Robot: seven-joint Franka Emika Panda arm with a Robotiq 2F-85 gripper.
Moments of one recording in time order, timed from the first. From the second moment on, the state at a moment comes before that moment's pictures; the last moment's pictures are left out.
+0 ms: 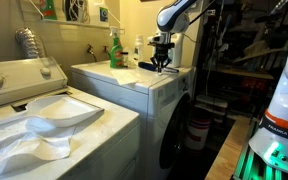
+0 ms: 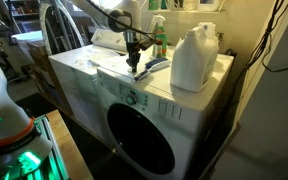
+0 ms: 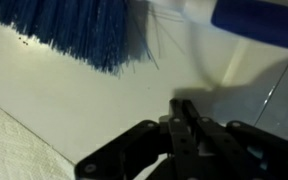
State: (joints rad) arm -0.03 0.12 0.01 -2.06 0.05 2.20 -2.06
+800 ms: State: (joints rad) arm 0.00 0.10 0.03 -1.94 -0.02 2.19 -1.91
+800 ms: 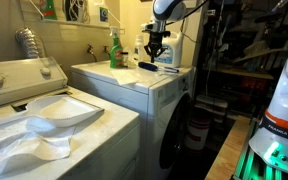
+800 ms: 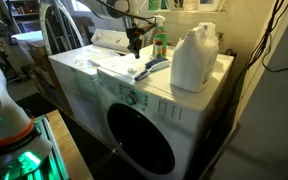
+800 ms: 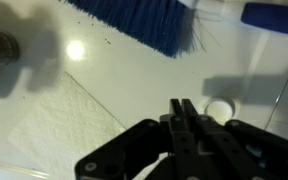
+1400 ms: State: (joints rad) arm 0.05 0.02 0.08 -1.81 0.01 2.08 -1.60
